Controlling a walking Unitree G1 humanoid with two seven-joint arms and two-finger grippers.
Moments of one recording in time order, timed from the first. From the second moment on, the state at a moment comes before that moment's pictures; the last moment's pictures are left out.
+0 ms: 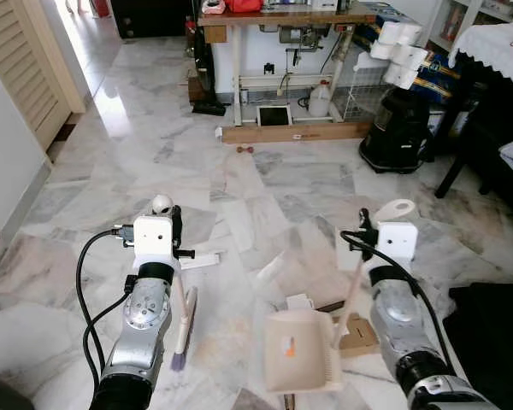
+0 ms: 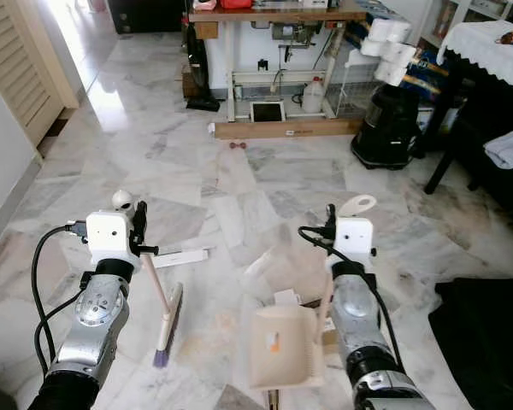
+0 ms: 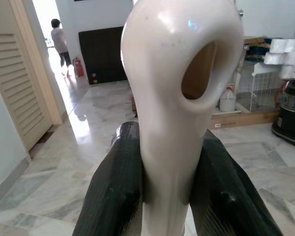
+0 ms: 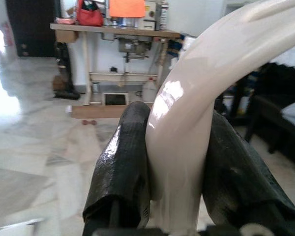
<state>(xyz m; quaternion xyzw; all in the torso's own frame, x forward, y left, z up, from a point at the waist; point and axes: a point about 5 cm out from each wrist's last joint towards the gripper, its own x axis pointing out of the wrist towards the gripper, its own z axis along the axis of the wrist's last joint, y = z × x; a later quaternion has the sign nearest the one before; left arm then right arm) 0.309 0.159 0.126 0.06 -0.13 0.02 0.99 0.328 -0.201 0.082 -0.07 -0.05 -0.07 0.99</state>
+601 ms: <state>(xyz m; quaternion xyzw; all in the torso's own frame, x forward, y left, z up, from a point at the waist) 0.310 0.149 0.121 0.05 -0.10 -0.03 0.99 0.318 -0.224 0.075 -0.12 -0.03 -0.09 0.99</state>
